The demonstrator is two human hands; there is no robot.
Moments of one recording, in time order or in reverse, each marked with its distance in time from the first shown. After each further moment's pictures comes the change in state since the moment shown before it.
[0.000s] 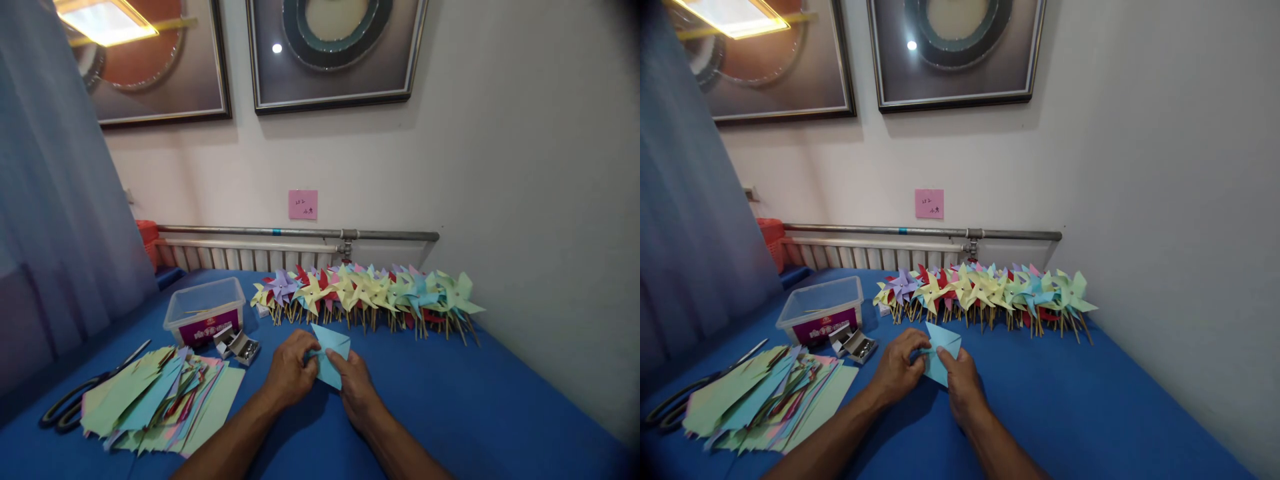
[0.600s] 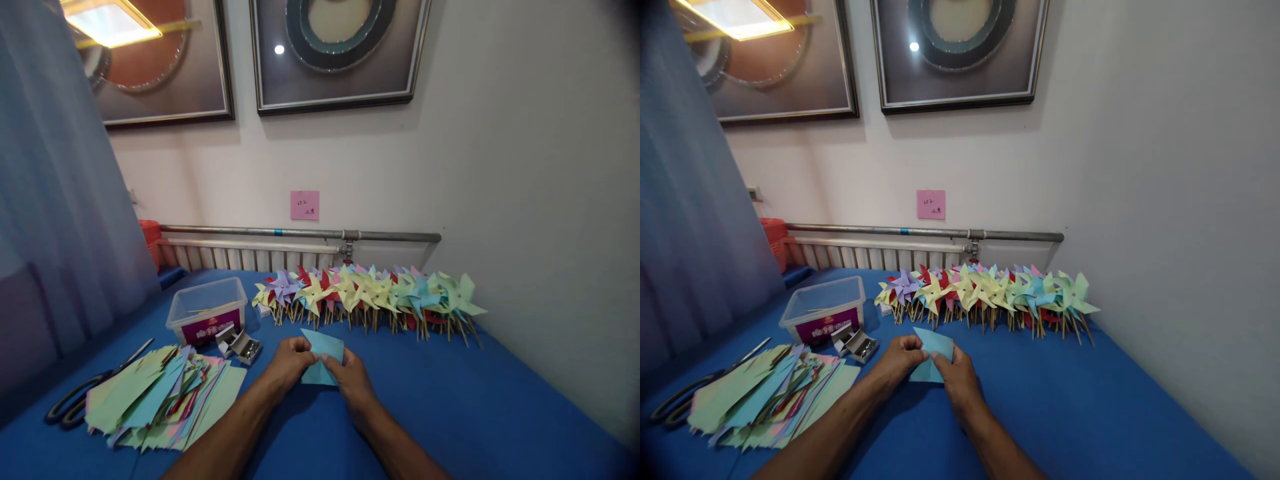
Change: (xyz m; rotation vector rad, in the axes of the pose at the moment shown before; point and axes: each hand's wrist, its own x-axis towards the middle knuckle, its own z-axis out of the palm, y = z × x) left_hand 0.013 -0.008 0.001 -0.553 -0.093 -0.700; right_hand 0.004 0.000 -0.006 -0.355 -0.081 -0.088
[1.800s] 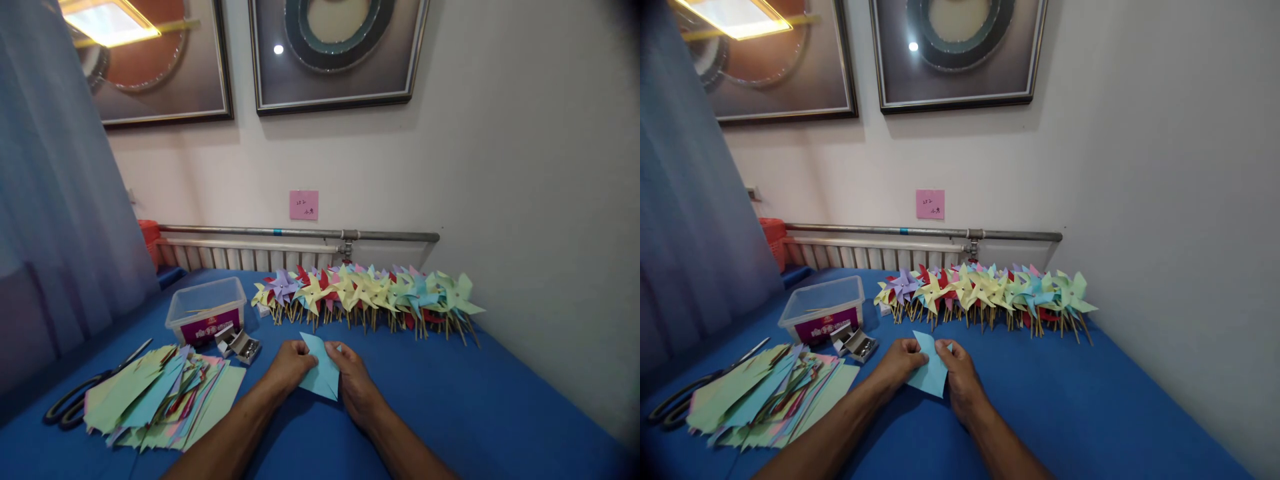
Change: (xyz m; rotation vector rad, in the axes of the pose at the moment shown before) left_hand 0.008 -0.018 0.004 0.016 -0.019 -0.055; right_hand -0.009 -0.014 0.006 0.327 -0.028 0.114
